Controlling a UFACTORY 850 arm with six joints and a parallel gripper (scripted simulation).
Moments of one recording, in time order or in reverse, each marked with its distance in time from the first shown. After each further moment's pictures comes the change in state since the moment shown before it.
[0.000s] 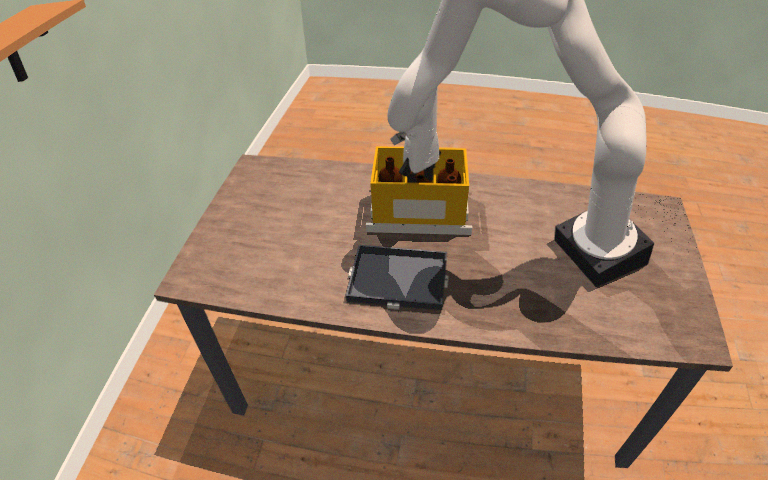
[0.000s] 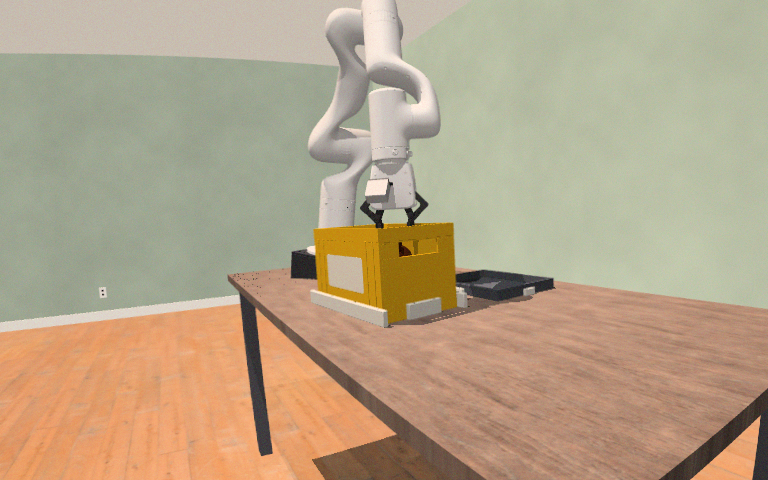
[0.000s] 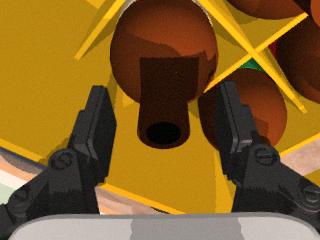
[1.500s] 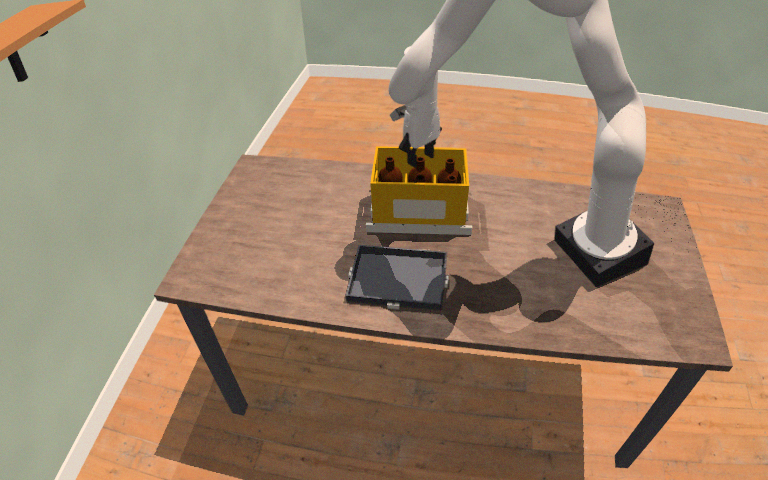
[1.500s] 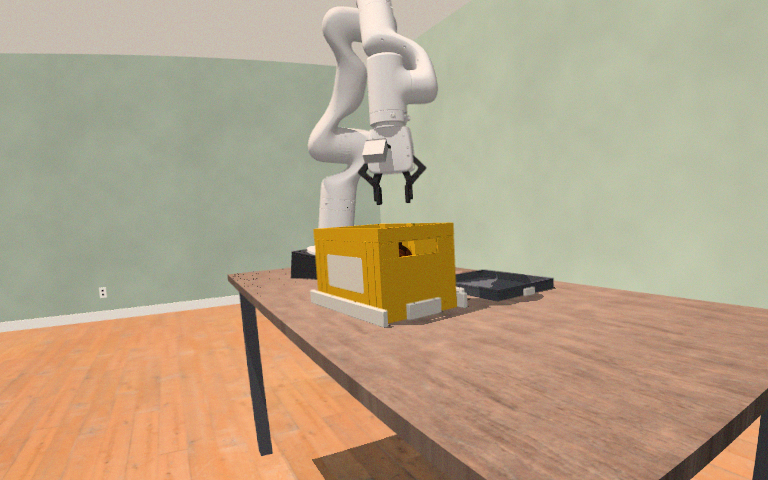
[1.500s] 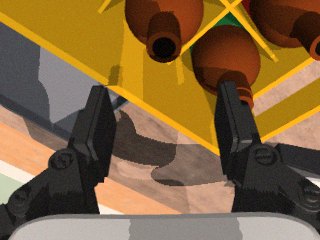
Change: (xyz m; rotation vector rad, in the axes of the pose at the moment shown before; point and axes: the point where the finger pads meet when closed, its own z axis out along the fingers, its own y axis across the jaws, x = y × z) arm 0.000 0.000 -0.080 0.000 0.000 0.000
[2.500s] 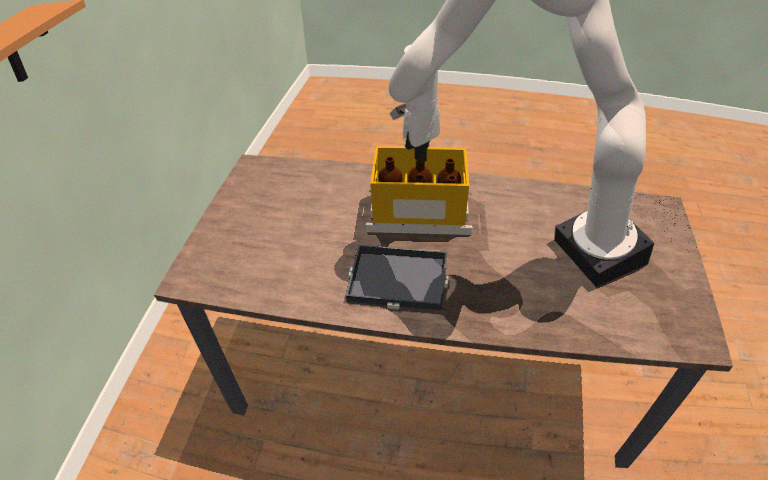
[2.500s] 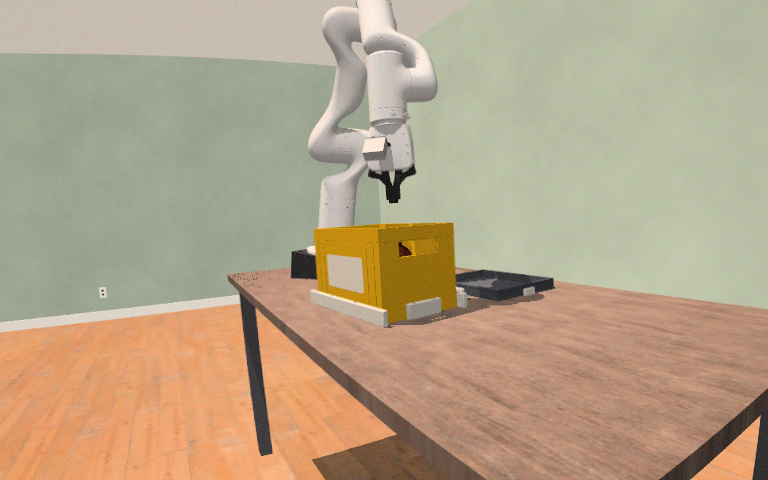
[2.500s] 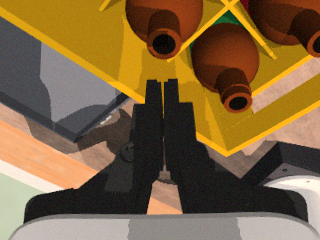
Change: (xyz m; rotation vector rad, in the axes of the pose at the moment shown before) arm 0.000 0.000 -0.005 0.000 0.000 0.000
